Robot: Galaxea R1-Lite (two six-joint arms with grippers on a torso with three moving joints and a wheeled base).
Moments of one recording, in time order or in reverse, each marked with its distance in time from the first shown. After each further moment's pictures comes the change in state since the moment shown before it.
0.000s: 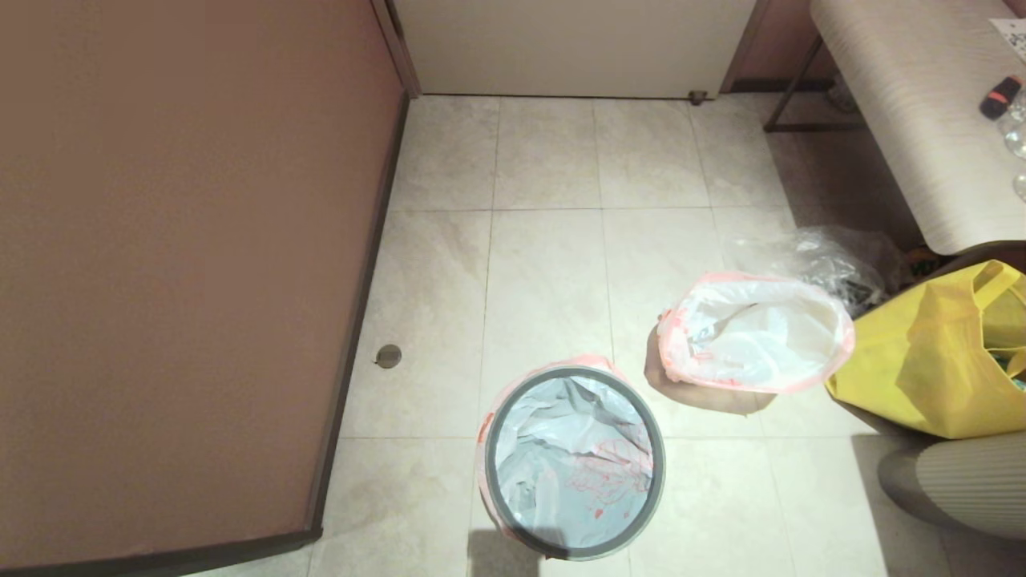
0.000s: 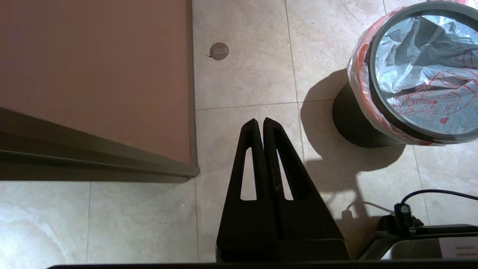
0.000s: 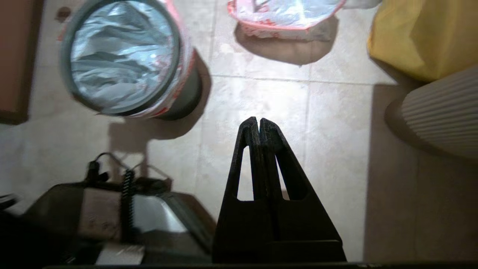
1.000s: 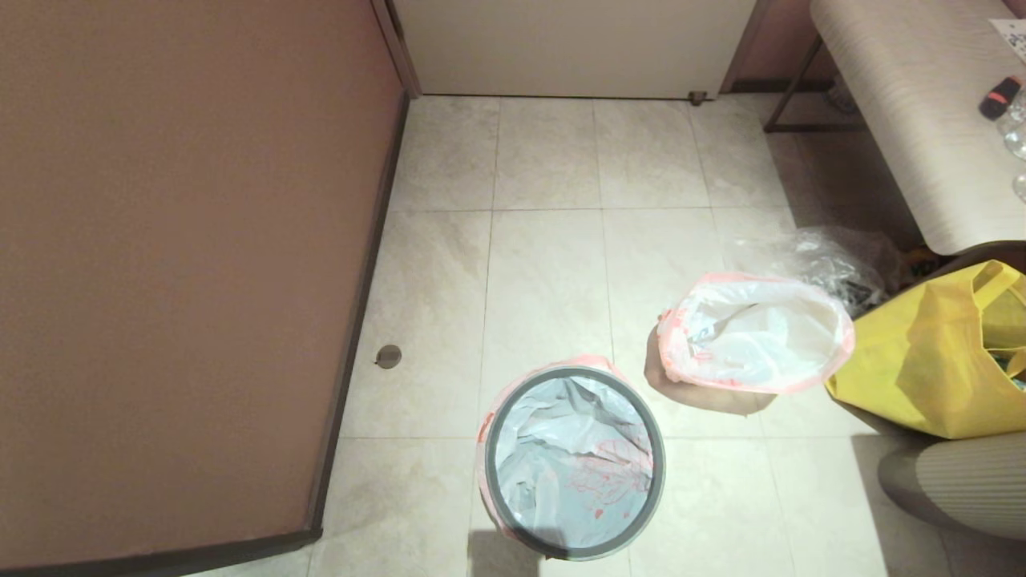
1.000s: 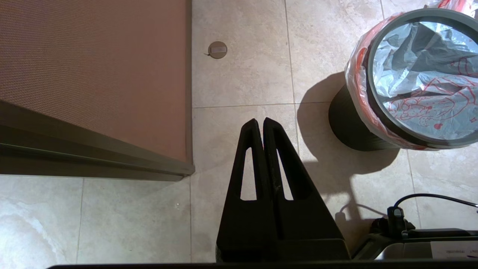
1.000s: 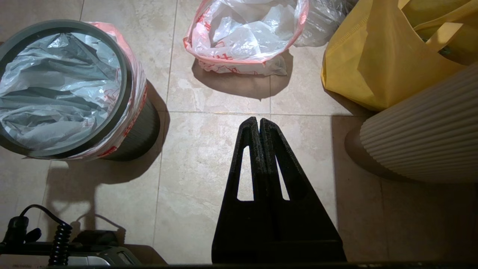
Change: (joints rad) left arm 0.000 -0.001 0.003 -0.002 0.003 -0.033; right arm -0.001 -0.027 0.321 -0.450 -0.136 -0.047
